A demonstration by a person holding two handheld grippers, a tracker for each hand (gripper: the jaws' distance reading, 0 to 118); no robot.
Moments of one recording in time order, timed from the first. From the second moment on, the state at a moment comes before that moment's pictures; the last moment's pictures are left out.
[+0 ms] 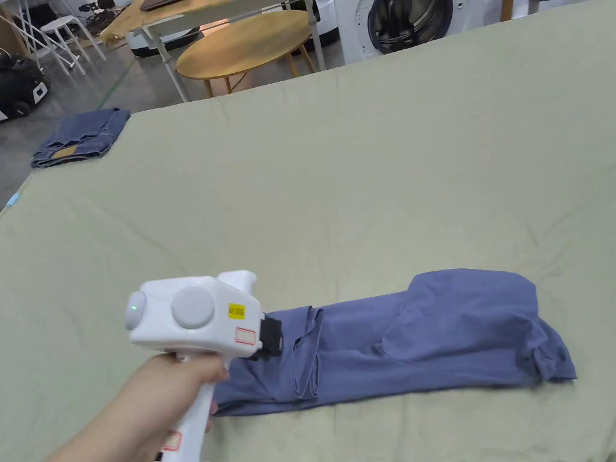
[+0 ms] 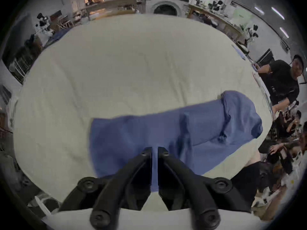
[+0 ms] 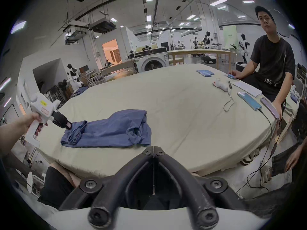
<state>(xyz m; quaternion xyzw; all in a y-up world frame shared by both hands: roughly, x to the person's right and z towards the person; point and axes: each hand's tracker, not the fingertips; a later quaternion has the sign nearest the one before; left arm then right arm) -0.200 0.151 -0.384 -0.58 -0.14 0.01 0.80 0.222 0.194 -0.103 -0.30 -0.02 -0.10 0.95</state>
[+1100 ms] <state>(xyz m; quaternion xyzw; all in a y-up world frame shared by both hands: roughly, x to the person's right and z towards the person) -0.378 0.047 -0.370 -0.44 -0.29 0.47 0.71 0.164 0.207 -0.132 -0.34 0.02 -0.06 0.94</state>
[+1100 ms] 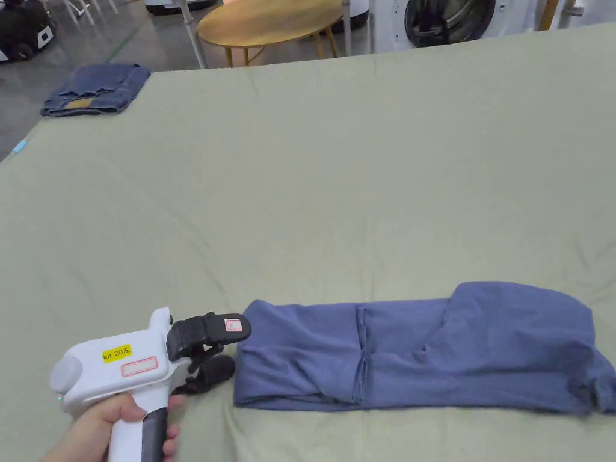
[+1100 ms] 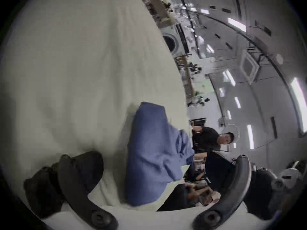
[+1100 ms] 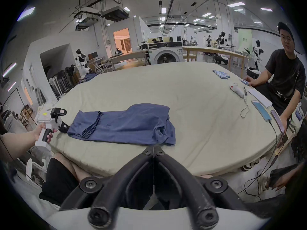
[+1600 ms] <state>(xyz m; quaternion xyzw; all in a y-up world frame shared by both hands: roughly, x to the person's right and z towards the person) -0.334 0.042 -0.408 -0.49 -0.32 0.42 0.69 0.171 0.210 -0.119 -0.34 0.01 -0.08 0.94</state>
